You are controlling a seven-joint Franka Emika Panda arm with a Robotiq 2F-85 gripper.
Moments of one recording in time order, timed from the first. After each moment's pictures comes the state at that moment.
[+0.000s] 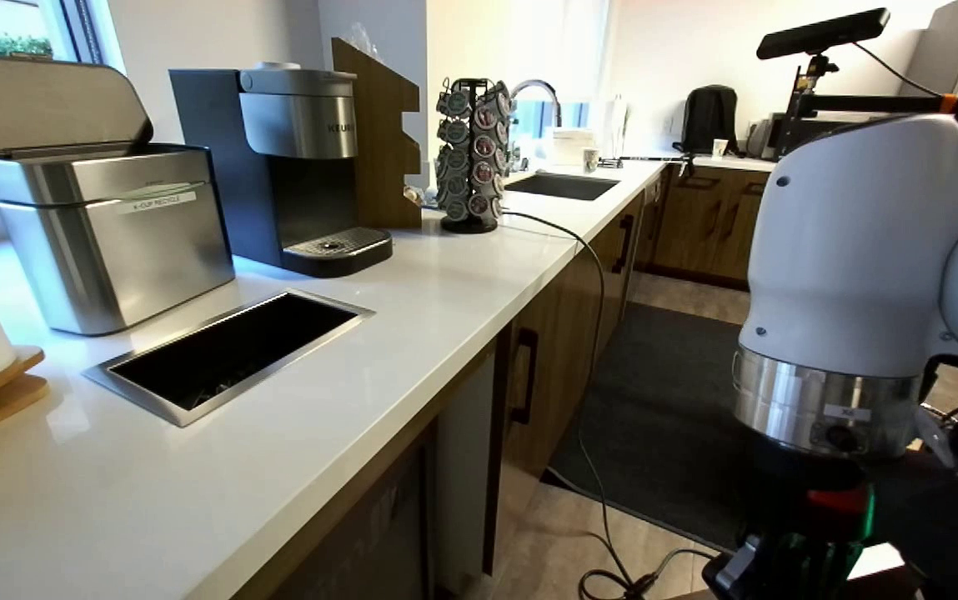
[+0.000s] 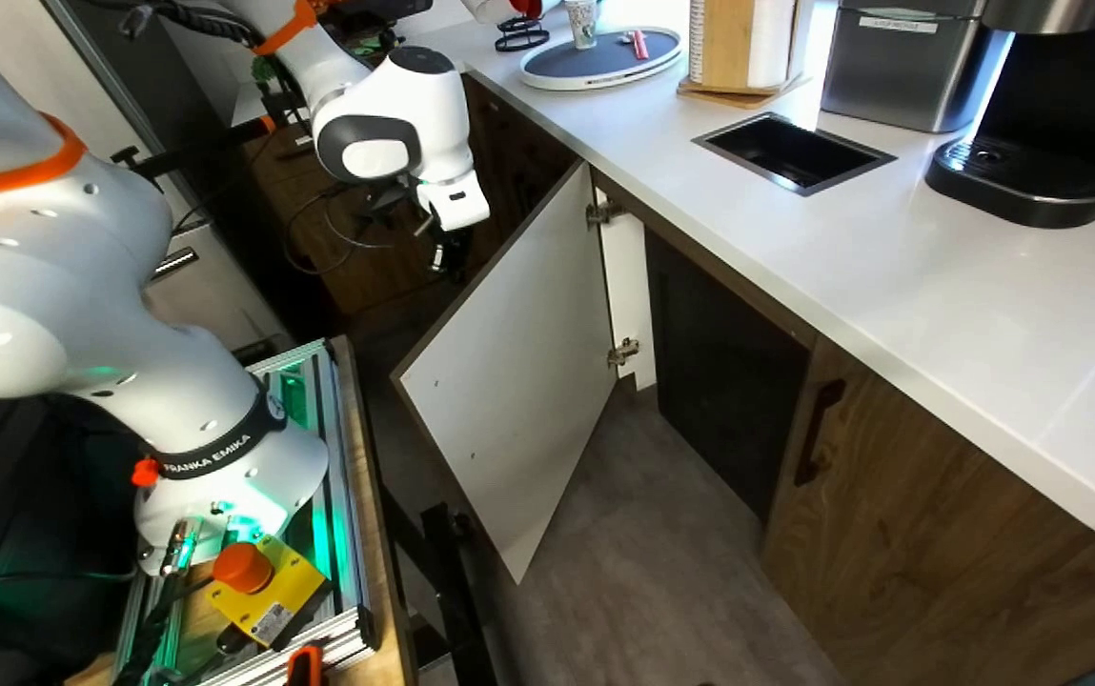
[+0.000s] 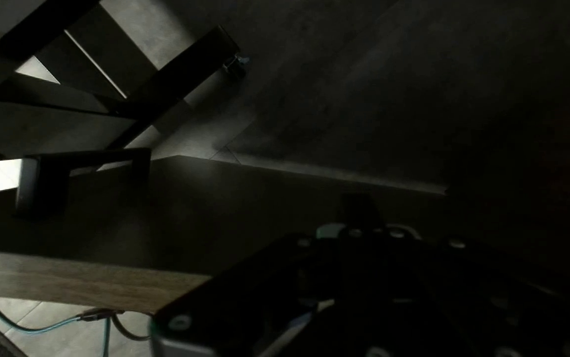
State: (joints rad) arm -0.18 0.00 0.70 -2.76 0.59 2.71 0.65
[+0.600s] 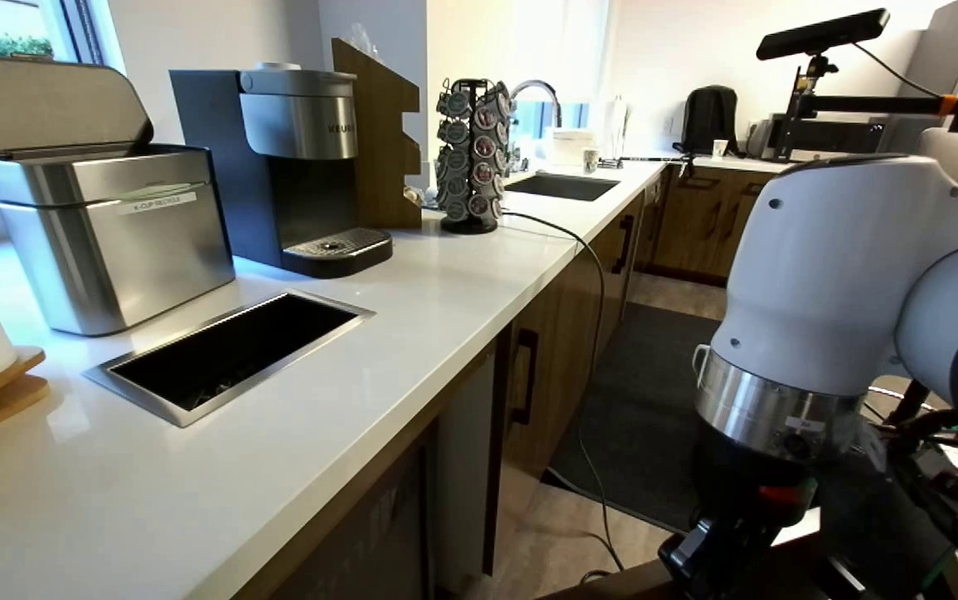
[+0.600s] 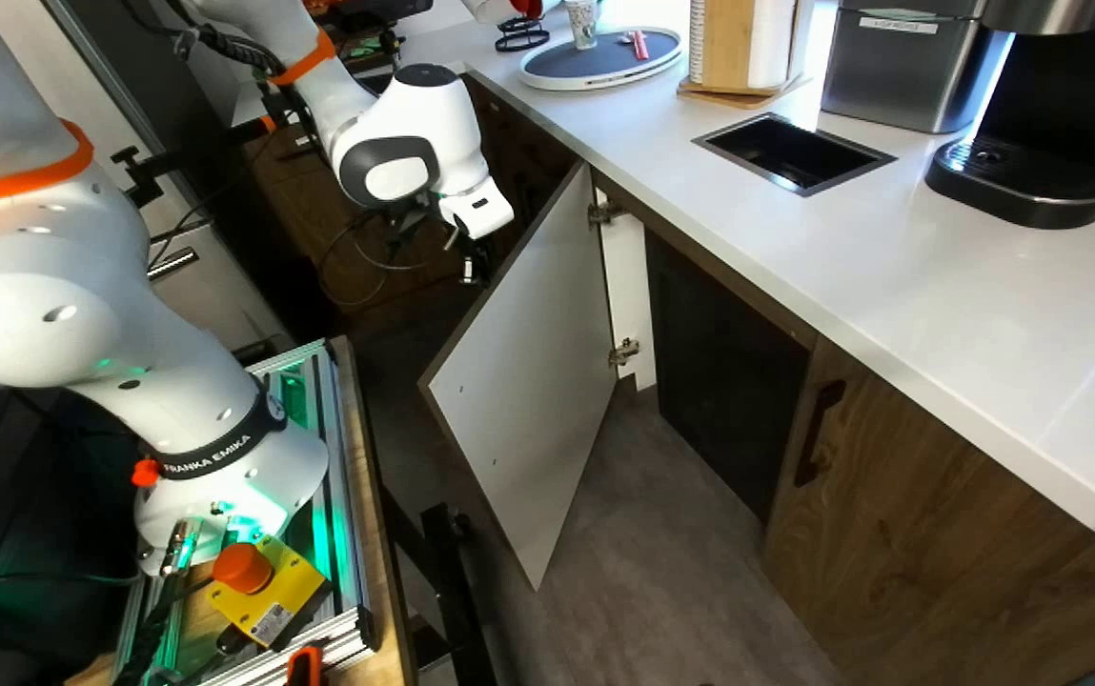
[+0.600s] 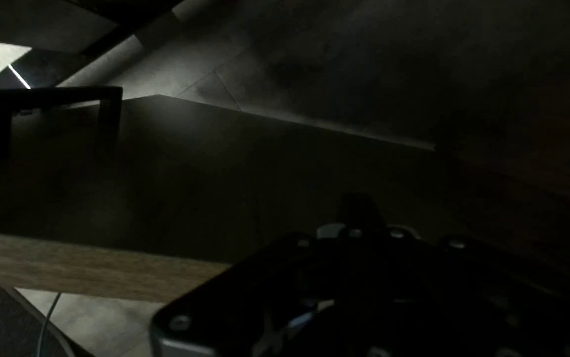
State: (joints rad) arm 0.12 0.10 0.34 -2.75 0.38 2.92 0.63
